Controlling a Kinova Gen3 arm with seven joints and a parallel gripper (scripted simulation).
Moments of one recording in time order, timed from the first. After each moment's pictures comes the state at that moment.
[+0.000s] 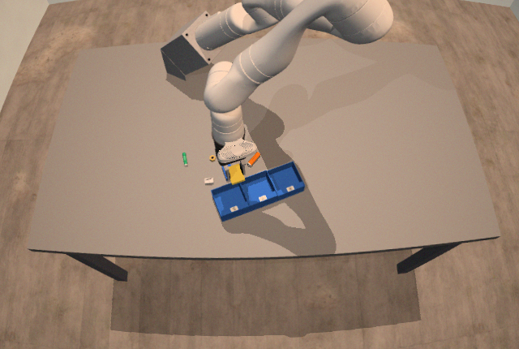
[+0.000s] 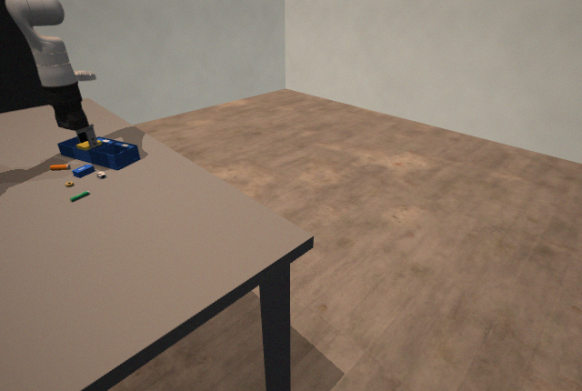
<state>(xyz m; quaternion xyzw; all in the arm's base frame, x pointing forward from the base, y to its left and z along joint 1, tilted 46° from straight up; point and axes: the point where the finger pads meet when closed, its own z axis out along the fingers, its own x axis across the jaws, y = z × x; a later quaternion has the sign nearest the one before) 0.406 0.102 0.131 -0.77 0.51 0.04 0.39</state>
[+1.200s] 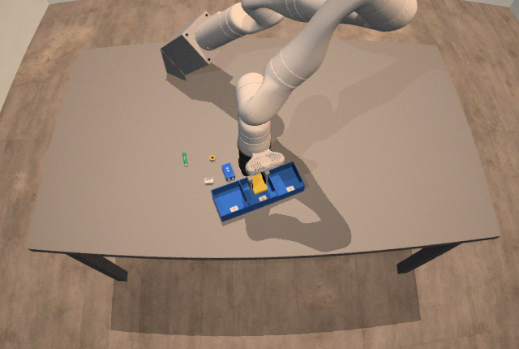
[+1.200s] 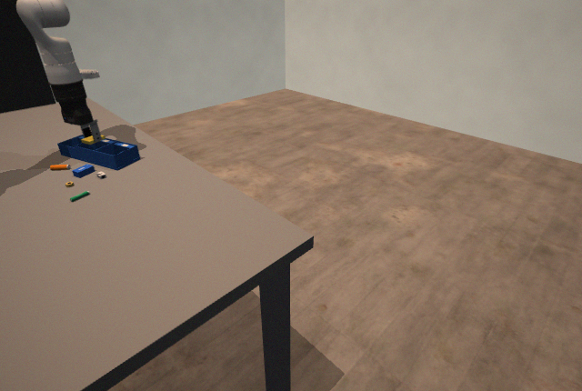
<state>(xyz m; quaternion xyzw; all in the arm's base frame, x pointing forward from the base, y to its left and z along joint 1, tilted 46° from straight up) 0.422 0.152 0.172 -0.77 0.50 0.03 0.39</state>
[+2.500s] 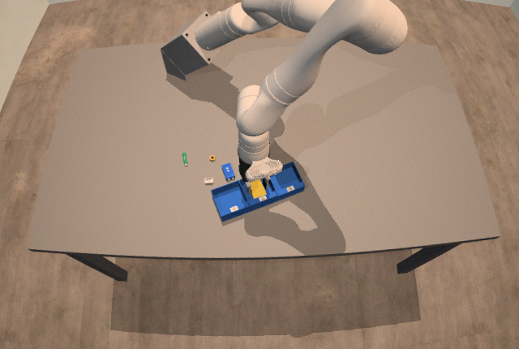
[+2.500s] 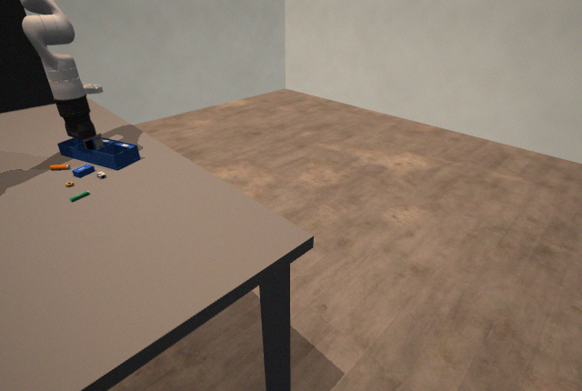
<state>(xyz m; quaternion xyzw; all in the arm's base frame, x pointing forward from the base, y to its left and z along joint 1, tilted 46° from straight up) 0.434 0.178 0.142 -0.77 0.50 0.04 0.38</state>
